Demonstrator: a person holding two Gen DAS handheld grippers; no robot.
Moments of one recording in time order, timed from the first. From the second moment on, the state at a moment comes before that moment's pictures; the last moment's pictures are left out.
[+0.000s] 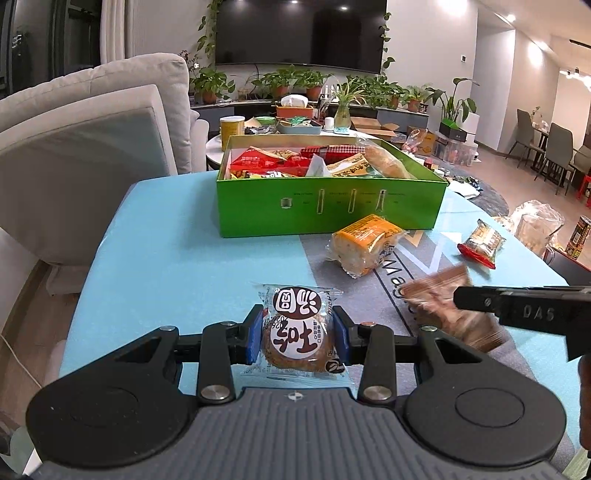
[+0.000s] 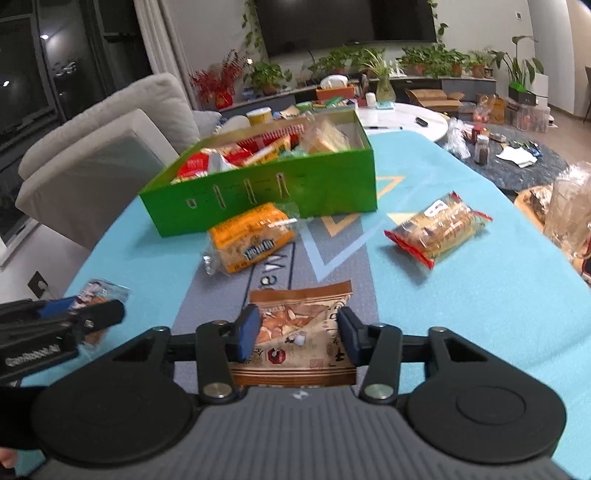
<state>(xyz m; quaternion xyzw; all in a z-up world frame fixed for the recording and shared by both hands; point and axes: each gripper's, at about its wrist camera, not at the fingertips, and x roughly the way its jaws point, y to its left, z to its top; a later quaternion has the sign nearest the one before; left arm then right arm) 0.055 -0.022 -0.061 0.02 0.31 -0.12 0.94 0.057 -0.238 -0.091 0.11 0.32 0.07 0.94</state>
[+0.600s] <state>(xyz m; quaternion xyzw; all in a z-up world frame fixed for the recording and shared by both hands) 0.059 -0.017 -0.067 0.01 0.31 -0.12 0.94 0.075 -0.218 -0.103 0.08 0.34 0.10 0.93</state>
